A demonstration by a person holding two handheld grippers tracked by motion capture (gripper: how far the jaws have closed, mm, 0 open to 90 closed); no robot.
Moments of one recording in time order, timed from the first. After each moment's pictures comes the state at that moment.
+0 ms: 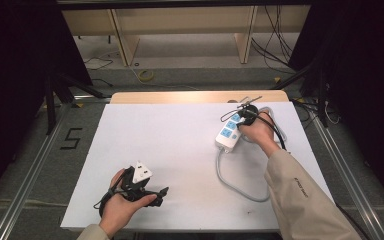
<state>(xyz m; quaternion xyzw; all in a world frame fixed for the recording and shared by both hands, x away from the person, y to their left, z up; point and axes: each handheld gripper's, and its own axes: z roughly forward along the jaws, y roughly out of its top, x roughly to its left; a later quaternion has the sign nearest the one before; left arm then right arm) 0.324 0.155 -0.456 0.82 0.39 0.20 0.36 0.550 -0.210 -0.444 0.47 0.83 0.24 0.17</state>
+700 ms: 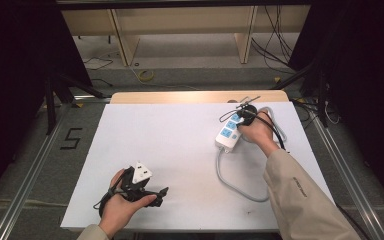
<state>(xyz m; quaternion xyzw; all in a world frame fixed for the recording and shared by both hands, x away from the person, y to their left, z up) 0.324 0.155 -0.456 0.82 0.40 0.20 0.36 0.550 -0.207 -0.444 0.47 0.83 0.24 0.17</state>
